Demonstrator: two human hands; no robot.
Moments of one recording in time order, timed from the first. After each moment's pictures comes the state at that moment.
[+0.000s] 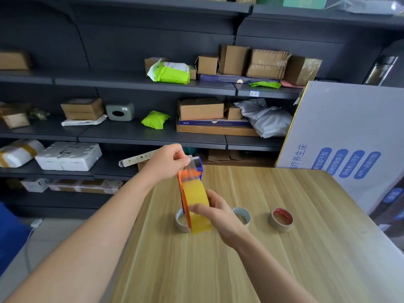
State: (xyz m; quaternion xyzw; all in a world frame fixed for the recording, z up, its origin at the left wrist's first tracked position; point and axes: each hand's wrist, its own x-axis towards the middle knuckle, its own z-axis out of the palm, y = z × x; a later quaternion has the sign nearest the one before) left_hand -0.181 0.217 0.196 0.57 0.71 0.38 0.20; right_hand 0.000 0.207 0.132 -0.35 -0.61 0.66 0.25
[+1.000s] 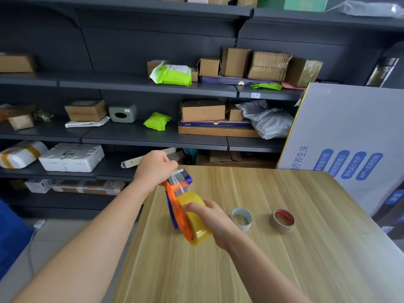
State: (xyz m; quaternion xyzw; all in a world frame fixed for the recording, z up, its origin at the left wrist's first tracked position) left_hand -0.191 0.205 0.190 0.46 0.81 0.35 0.13; right_hand -0.012 0.194 0.141 -0.45 -0.56 0.67 0.18
